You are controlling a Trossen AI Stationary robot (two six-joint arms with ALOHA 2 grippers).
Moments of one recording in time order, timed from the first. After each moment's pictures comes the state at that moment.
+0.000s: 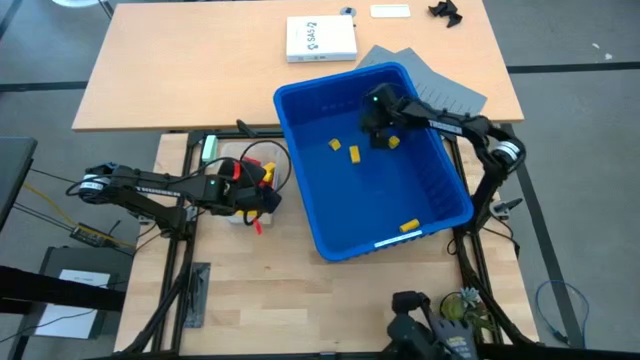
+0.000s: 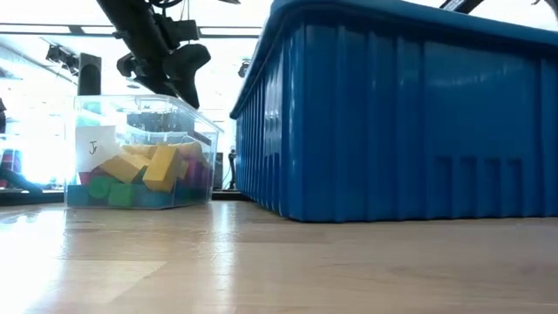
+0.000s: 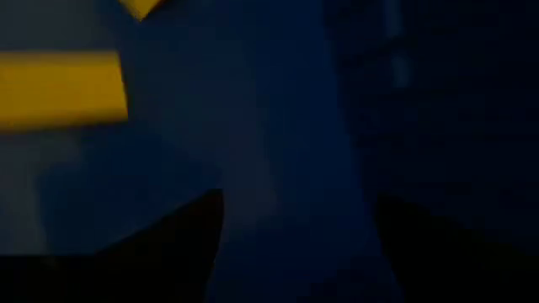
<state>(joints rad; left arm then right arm) -0.03 1.25 0.95 -0.79 -0.83 -0.70 -0.79 1.73 1.26 -0.43 0.17 -0.89</state>
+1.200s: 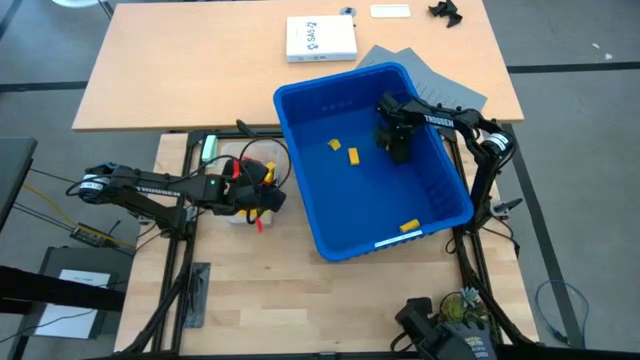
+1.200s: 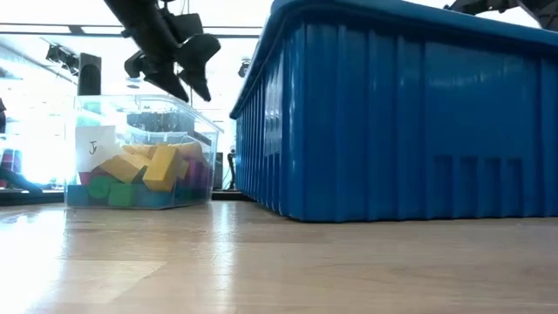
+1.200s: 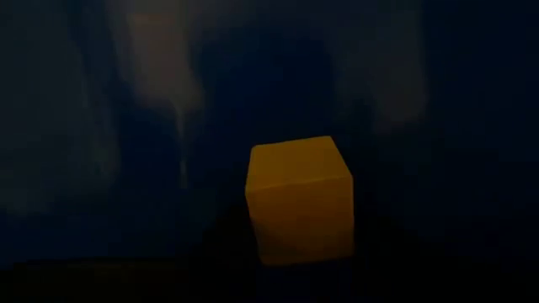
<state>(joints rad) -0.03 1.25 0.95 -0.67 -0.83 -0.71 -0.89 1.84 1.25 -0.78 0.12 -0.96</state>
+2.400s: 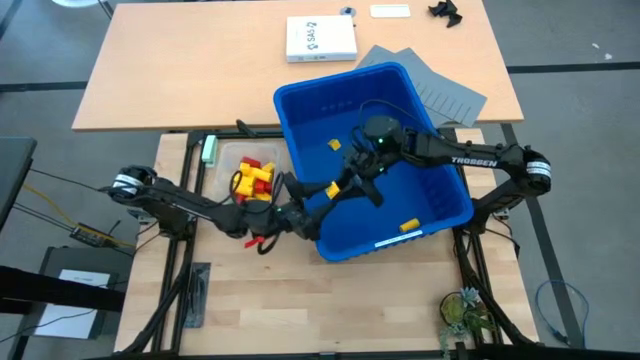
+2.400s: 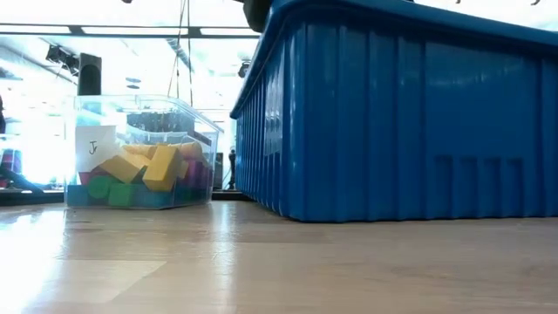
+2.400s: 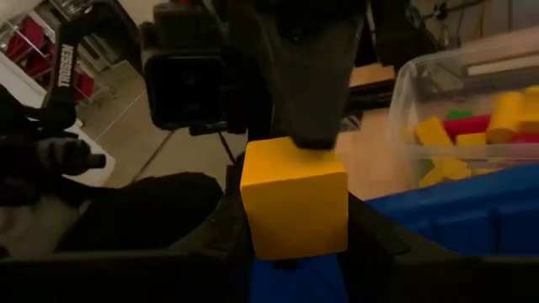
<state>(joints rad) -0.23 1.55 0.95 0.77 -0.69 1.08 -0.26 1.45 1.25 -0.20 -0.74 0.17</state>
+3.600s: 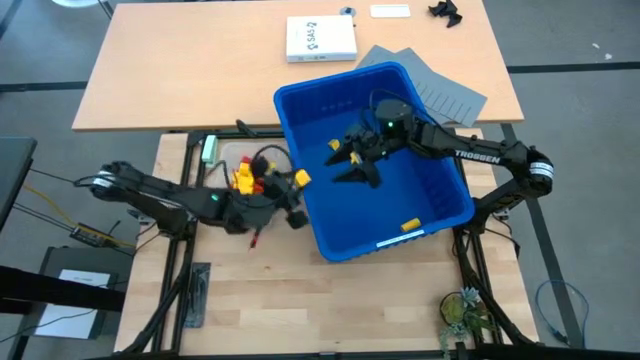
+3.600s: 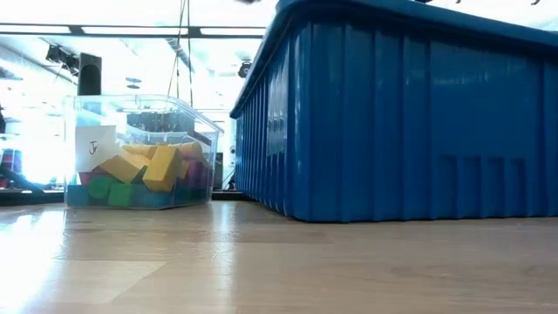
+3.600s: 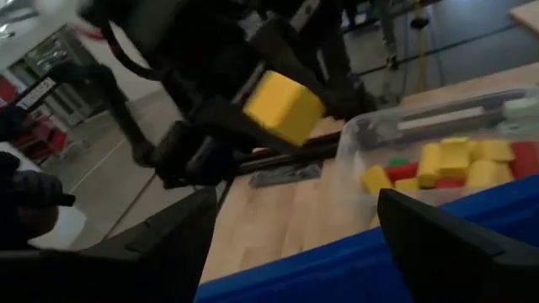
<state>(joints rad) -0.25 1.36 1.22 -0.28 -1.00 0.00 -0.36 1.42 1.25 -0.07 -0.72 0.26</state>
